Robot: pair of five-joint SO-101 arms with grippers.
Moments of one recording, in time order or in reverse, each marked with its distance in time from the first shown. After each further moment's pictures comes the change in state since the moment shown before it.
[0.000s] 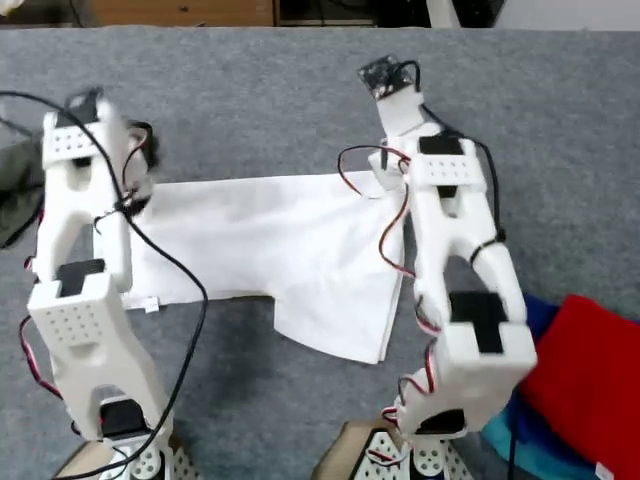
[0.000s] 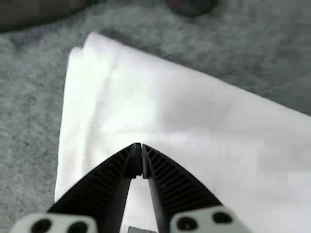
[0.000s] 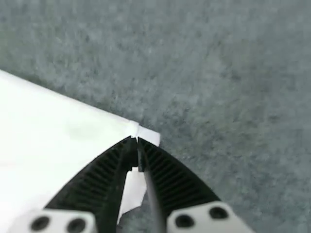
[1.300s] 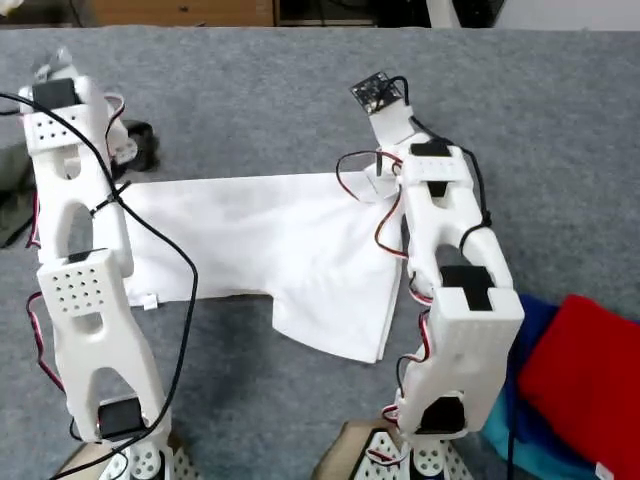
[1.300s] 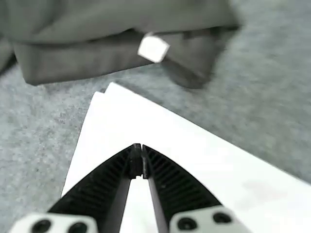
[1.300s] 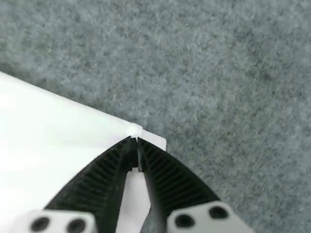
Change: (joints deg) left arm -3.1 17.8 -35.4 12.6 4.2; right arm 0.8 15.2 -4.5 -5.4 3.3
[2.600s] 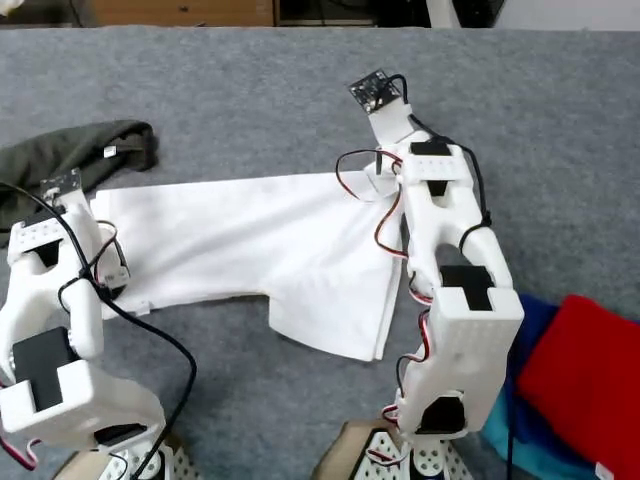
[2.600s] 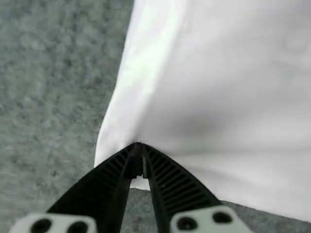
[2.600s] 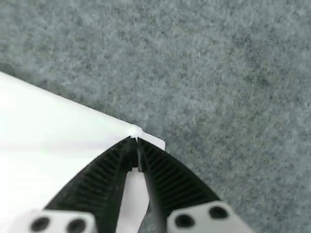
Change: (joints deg) left arm -9.8 -45.9 96.5 -37.8 -17.3; right arm 0.0 0.9 -0.4 0.0 1.1
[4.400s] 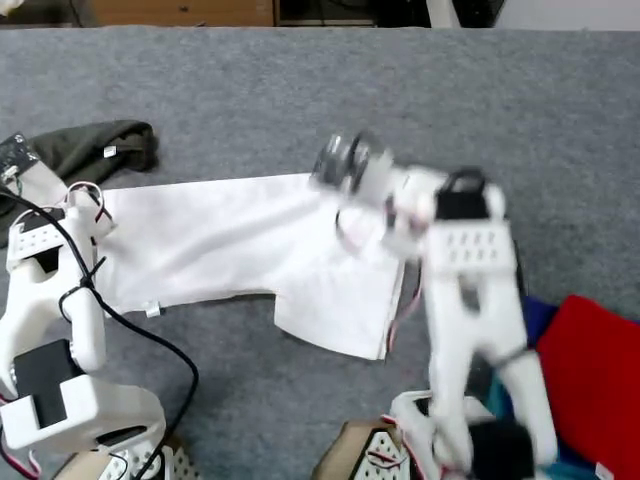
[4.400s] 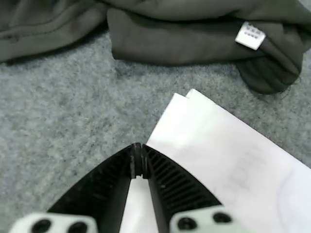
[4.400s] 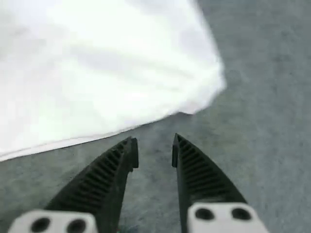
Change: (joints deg) left arm -0.2 -4.0 2.4 -29.9 17.1; right arm -4.7 -53.5 30.2 28.5 34.8
